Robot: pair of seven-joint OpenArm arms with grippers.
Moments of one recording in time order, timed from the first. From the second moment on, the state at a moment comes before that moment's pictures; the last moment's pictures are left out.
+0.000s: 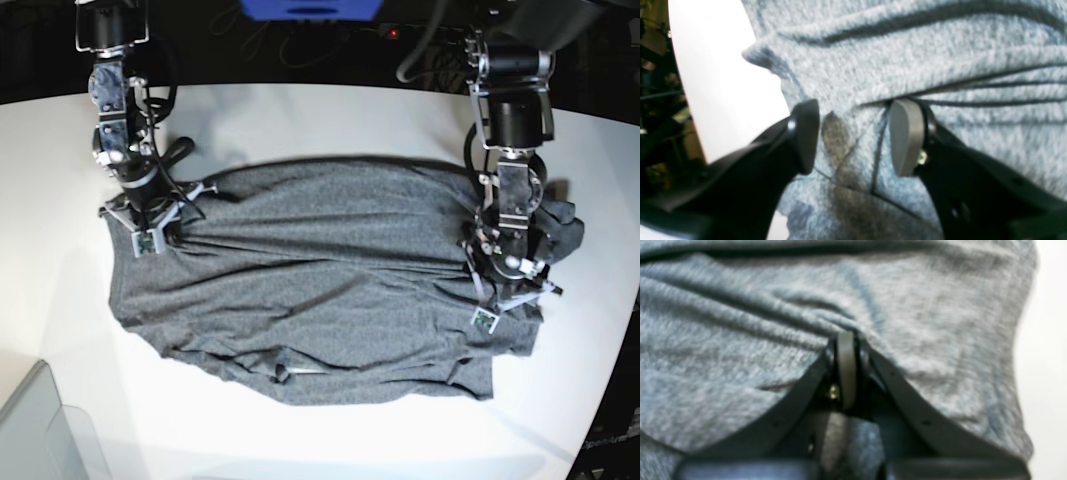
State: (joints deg) left arm -16.4 -6.9 -8.6 65.7 27.8 -22.2 40.8; right arm -6.1 11.6 2.7 77.0 2.6 10.6 -16.0
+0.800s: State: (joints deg) left arm -31.2 -4.8 -12.9 52.6 27.6 -24.8 38.4; right arm -12.0 12.4 10.0 85.4 1.3 10.1 -21.3
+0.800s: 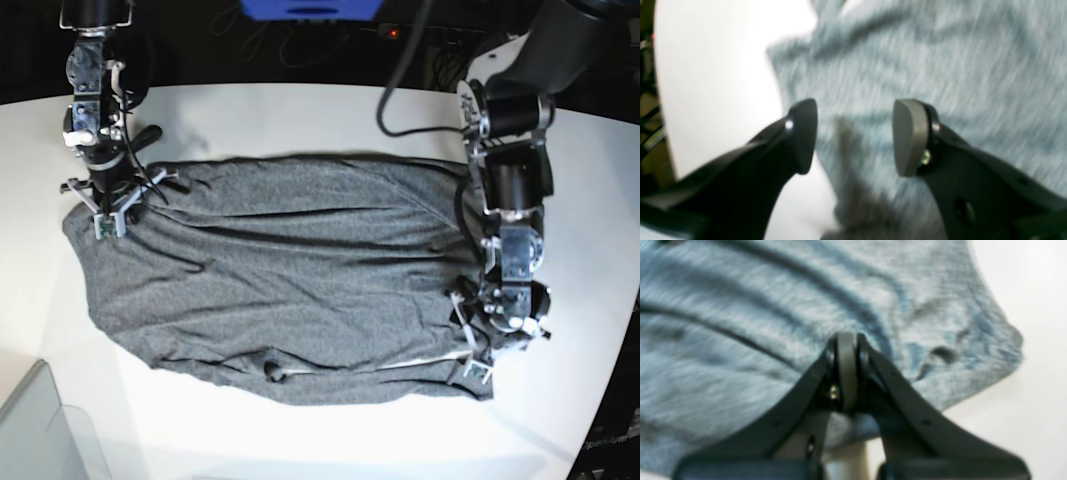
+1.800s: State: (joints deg) left arm -41.2 -4.2 -12.9 31.9 27.5 -1.8 0.5; right arm -29.0 9.2 3.4 109.3 1.1 9.9 -21.4
